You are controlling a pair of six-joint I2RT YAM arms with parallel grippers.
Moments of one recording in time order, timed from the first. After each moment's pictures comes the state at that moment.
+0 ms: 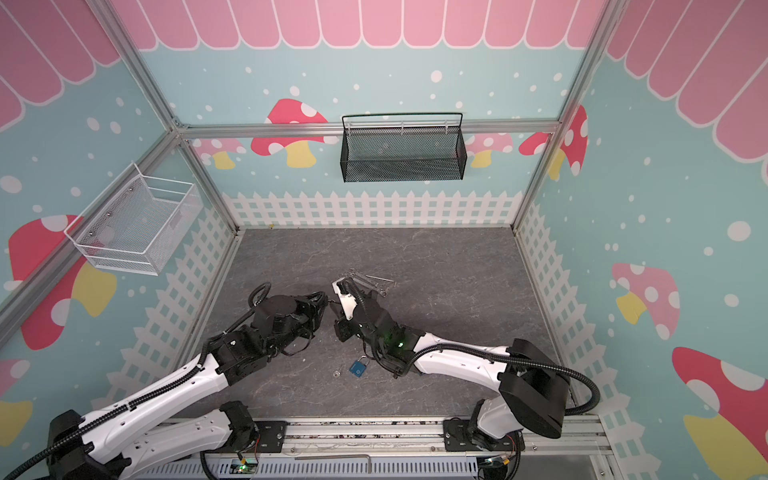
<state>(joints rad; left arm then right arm) -0.77 0.97 0.74 -0.24 -0.33 -1.90 1.06 1.44 0.88 0.30 0.21 0.25</state>
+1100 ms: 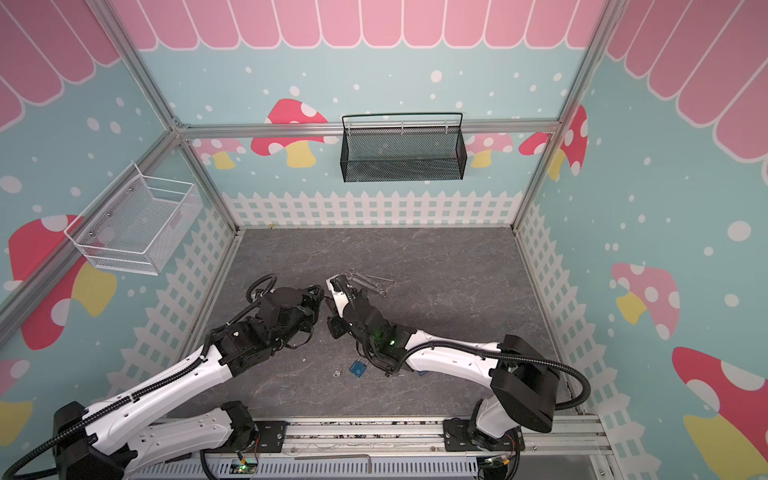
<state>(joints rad) -0.77 1.04 0.85 -0.34 -0.44 -1.83 1.09 1.50 0.97 0.25 0.27 0.26</state>
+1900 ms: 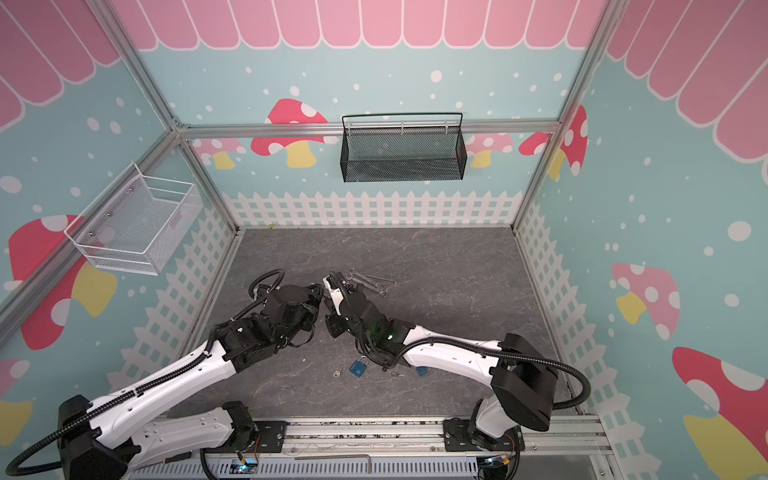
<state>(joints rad) -0.79 1.07 0.86 -0.35 -0.48 -1.76 1.07 1.51 1.02 0.15 0.22 0.27</state>
